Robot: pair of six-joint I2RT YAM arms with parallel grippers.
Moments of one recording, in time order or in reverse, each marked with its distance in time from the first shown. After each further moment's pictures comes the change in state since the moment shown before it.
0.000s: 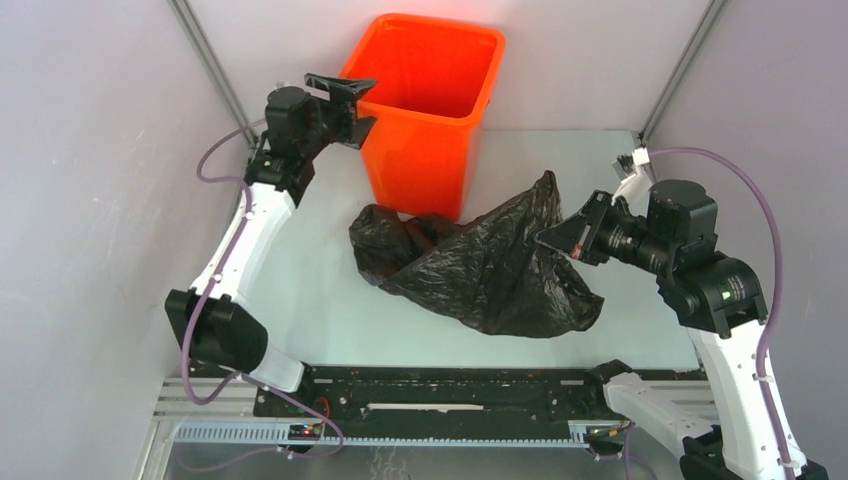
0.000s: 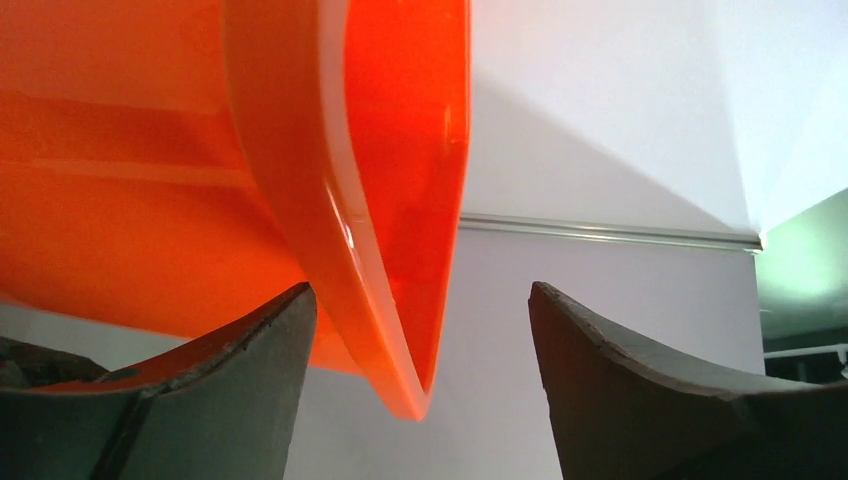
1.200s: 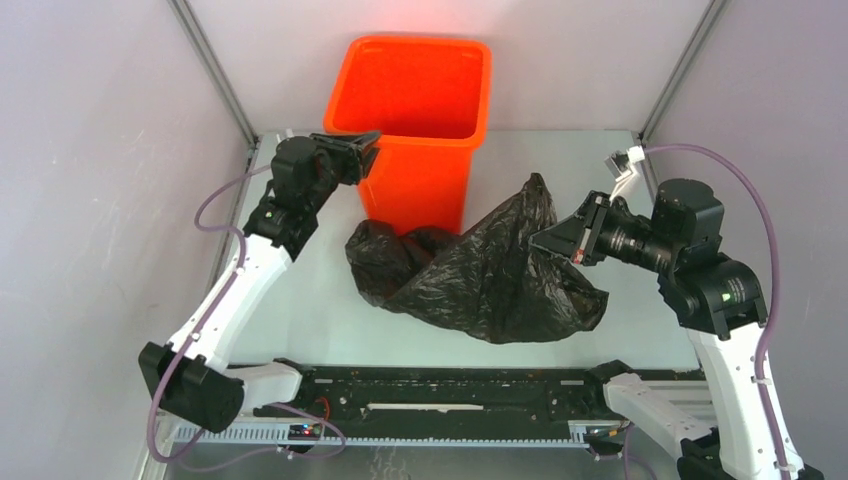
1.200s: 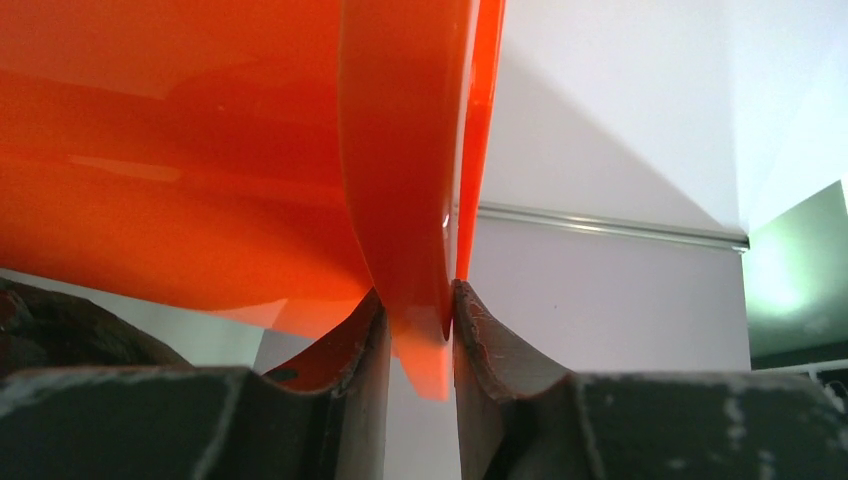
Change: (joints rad) left arm -0.128 -0.248 -0.311 0.052 -0.184 -0.099; right arm -0.037 -0.014 -0.022 0.068 -0.169 -0.070
